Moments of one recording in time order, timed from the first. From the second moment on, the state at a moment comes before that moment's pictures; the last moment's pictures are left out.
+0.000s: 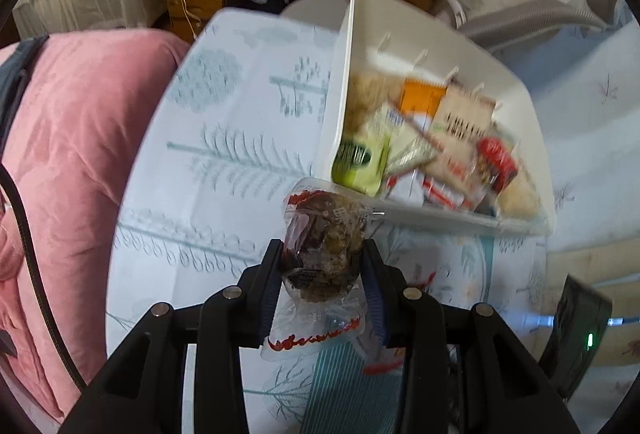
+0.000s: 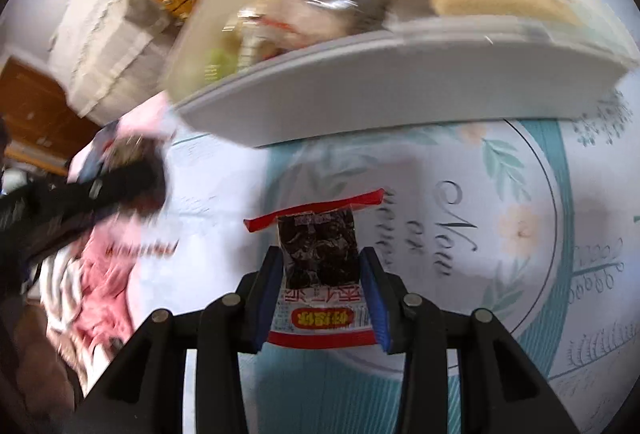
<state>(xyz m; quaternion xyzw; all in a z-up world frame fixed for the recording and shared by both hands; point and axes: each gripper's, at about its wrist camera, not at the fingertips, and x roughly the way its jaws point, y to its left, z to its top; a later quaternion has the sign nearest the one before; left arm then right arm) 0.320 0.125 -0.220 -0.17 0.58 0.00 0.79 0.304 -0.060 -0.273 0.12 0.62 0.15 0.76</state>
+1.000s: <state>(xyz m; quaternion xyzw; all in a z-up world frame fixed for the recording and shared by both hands) 0.411 0.052 -0.157 -0.20 0.41 -0.03 0.89 0.374 -0.168 -0.175 0.02 0.39 0.09 0.92</state>
